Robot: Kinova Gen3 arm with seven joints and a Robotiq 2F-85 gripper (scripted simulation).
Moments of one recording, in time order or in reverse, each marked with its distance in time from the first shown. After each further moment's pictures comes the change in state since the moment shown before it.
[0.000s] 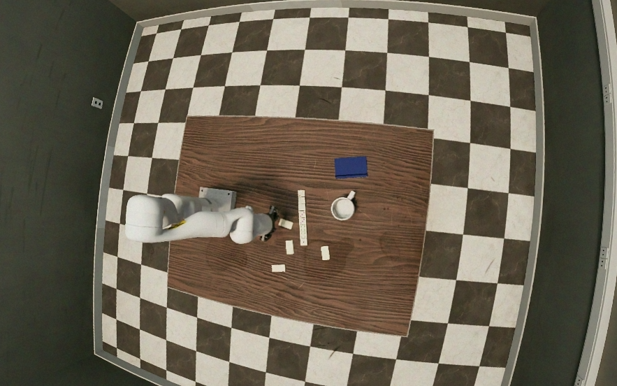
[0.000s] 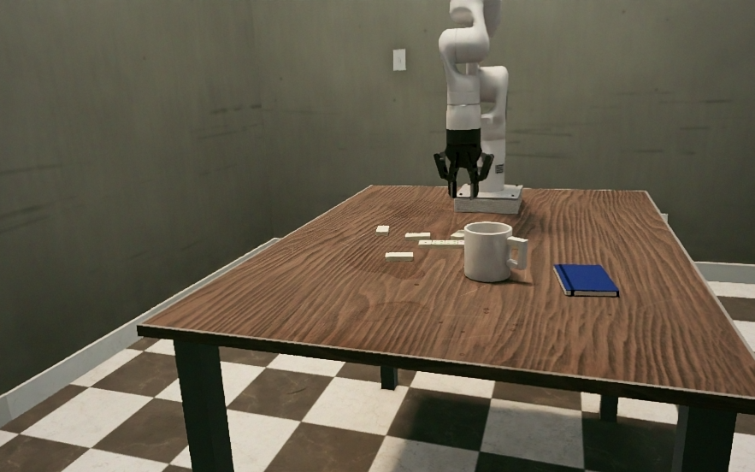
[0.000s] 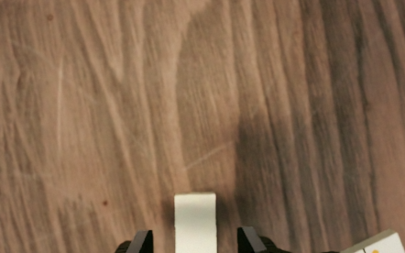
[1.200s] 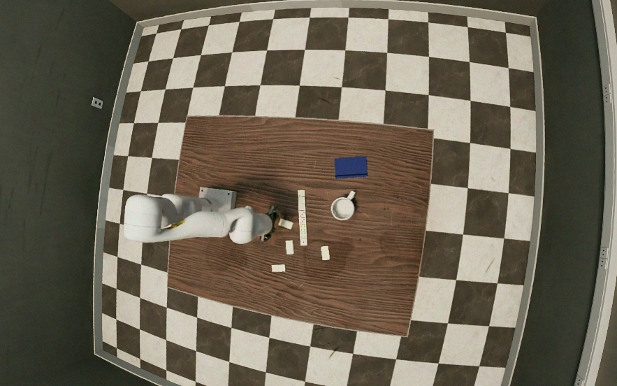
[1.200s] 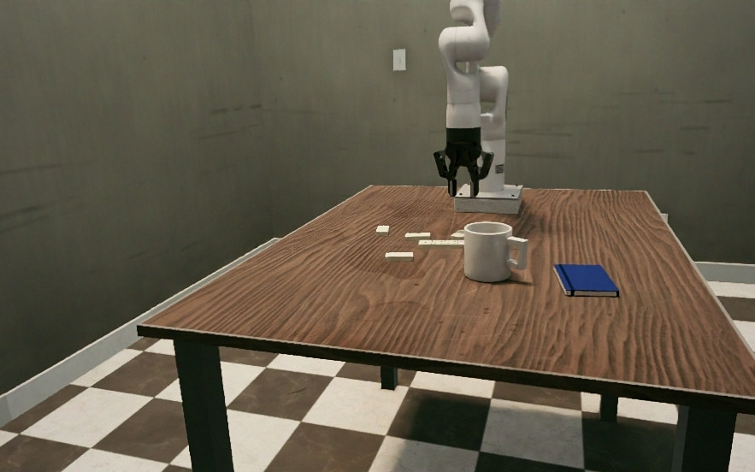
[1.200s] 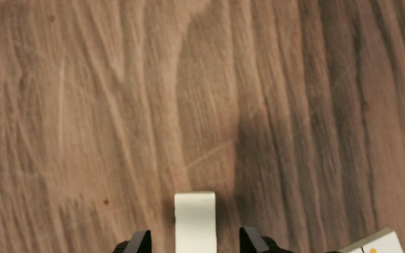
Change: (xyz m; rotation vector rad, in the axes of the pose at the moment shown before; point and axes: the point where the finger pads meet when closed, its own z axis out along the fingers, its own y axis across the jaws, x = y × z) arm 0.000 0.000 -0.003 0.000 0.000 0.000
